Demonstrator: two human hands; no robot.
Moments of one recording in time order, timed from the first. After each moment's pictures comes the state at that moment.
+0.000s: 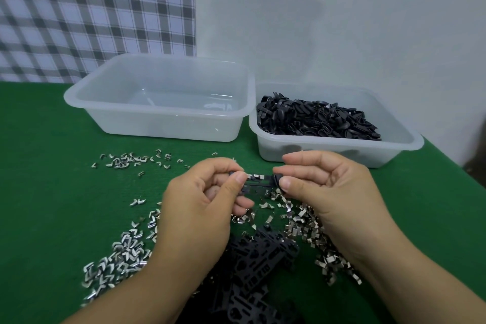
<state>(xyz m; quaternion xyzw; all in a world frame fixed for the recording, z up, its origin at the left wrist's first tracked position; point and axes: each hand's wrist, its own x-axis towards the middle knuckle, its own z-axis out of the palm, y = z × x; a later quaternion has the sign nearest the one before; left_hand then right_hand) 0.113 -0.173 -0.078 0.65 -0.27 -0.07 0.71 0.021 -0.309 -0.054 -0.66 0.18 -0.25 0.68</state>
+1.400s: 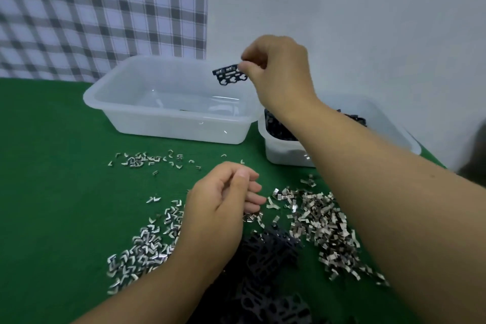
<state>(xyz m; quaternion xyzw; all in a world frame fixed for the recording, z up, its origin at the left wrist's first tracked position) 0.113 -0.171 -0.080 0.66 -0.28 -0.10 0.69 0.159 -0.320 0.031 -0.89 0.15 -0.36 0.23</state>
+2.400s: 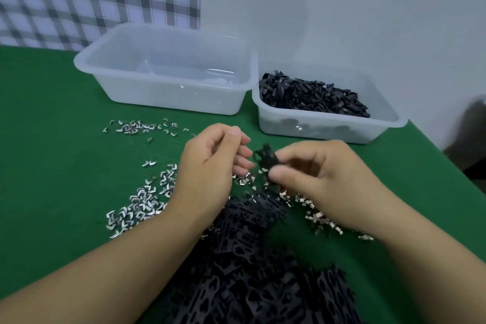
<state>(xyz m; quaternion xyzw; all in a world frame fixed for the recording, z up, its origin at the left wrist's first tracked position) 0.118 -0.173 -0.082 0.63 -0.26 -0.12 0.72 0.000 -0.292 -0.028 -0.89 0.08 -0.11 0.44</state>
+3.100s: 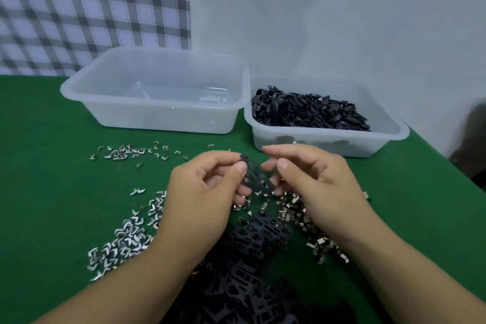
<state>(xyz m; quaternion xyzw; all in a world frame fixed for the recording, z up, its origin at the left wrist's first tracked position) 0.112 -0.173 -0.076 0.63 -0.27 -0.12 0.72 0.020 -0.301 -0.054 -0.76 0.14 -0.23 0.59</state>
